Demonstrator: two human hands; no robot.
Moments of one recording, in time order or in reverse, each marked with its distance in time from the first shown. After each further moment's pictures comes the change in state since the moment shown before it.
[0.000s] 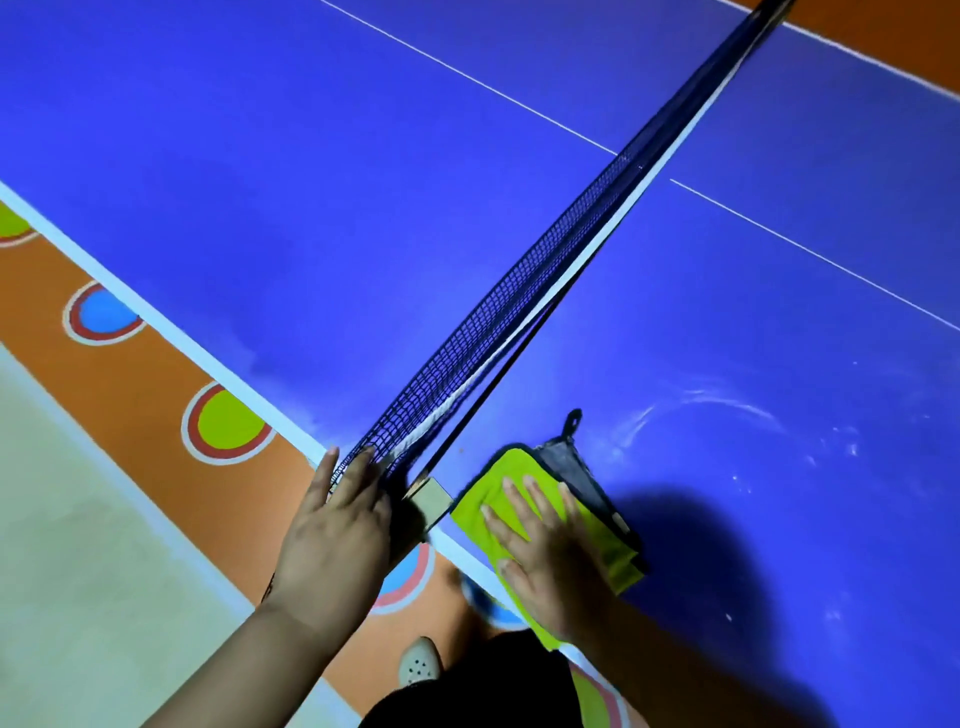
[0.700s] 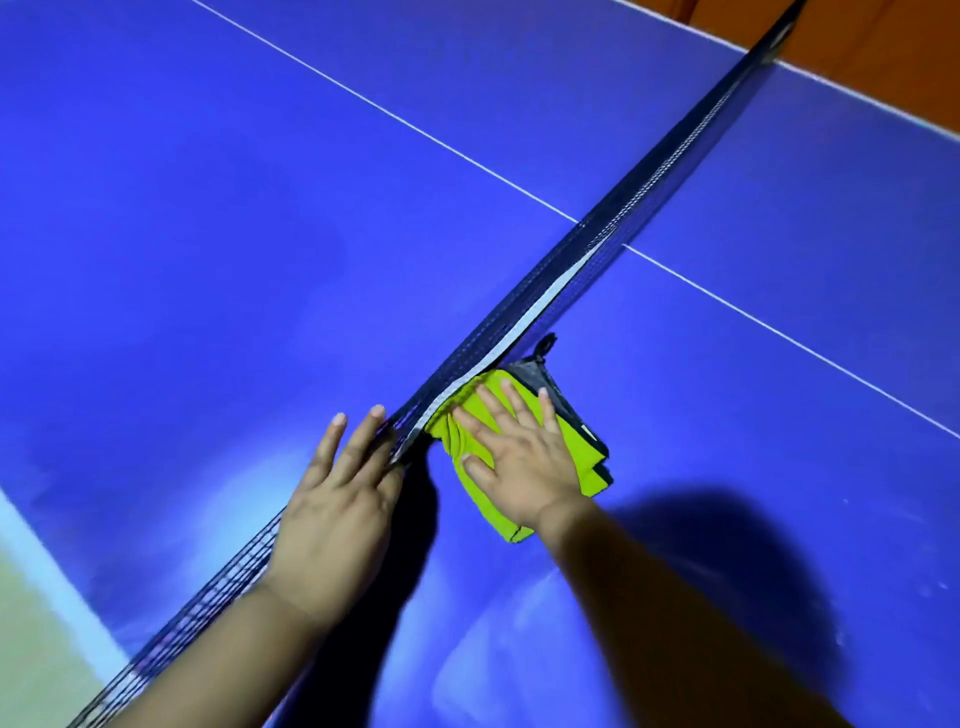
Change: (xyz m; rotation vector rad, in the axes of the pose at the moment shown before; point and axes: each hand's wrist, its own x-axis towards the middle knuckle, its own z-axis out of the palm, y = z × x) left_hand 0.236 0.092 -0.018 -0.058 0.237 0.044; right_hand 0.198 0.230 -0.049 -0.053 0.074 0.054
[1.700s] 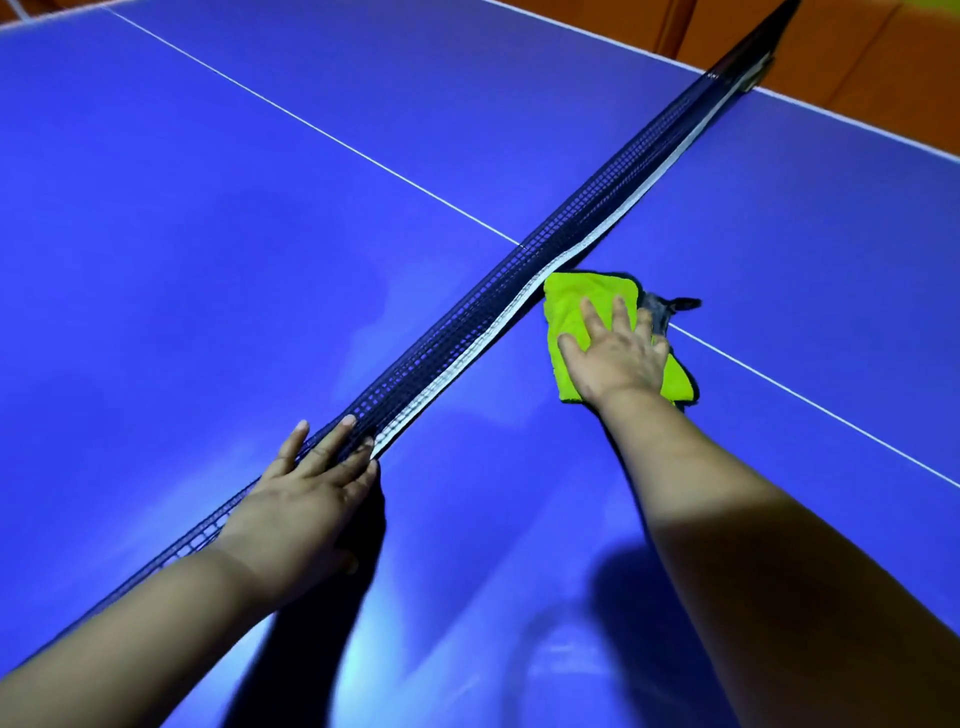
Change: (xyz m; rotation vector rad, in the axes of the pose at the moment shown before) left_hand 0.103 0.020 0.052 0.172 -0.336 0.140; right_hand 0.105 0.216 -0.030 0.071 0.015 0.591
